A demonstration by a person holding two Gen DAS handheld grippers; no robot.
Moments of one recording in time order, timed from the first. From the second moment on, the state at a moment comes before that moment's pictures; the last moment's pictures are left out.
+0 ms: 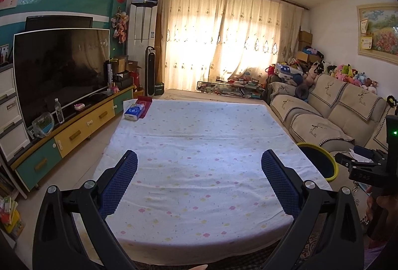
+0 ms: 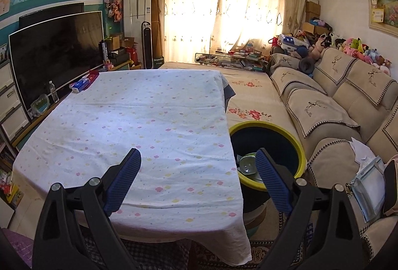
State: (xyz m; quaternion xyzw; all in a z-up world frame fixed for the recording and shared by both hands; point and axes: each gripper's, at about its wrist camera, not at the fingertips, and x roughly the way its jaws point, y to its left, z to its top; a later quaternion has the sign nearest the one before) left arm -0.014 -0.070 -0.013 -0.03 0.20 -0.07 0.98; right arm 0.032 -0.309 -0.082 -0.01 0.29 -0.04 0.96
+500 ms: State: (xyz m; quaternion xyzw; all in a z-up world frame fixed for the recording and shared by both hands) left arm -0.009 -0.071 -0.015 -0.03 0.21 -0.08 0.97; right arm 0.032 -0.312 -0.081 0.00 0.29 -0.04 0.96
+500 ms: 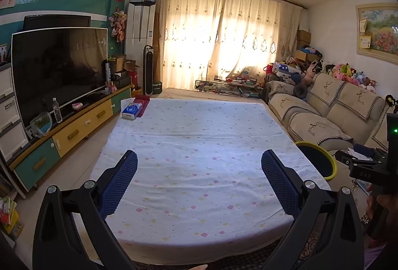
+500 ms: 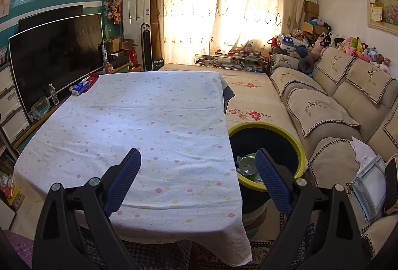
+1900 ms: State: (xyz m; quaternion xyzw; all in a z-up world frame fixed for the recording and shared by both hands) left arm -0.001 -0.078 -0.028 -0.03 0.22 -0.09 0.97; right arm 0.036 -0.316 -0.086 0.00 0.29 -0.04 0.96
